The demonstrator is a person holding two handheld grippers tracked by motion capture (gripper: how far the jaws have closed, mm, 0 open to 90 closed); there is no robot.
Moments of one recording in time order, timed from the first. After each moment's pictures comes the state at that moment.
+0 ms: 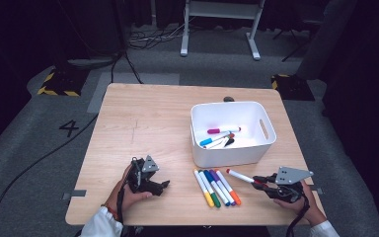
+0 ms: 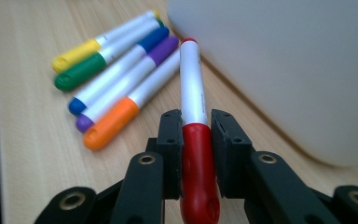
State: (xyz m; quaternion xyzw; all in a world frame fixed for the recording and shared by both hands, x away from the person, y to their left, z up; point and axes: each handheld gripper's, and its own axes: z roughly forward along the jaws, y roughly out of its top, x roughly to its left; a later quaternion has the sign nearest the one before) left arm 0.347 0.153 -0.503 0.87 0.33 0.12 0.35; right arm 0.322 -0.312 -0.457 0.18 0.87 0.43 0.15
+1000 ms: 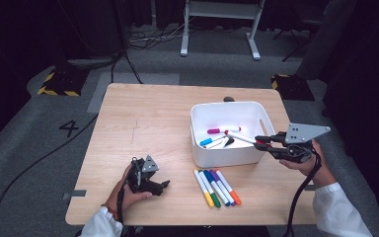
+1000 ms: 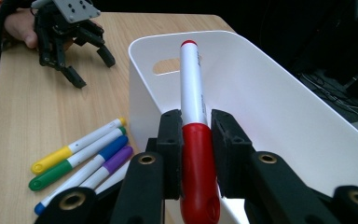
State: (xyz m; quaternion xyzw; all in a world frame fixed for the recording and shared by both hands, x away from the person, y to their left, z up) left arm 0.347 0.153 -0.503 0.87 0.33 0.12 0.35; right arm 0.383 -0.291 -0.336 0.11 0.86 0.46 0.18
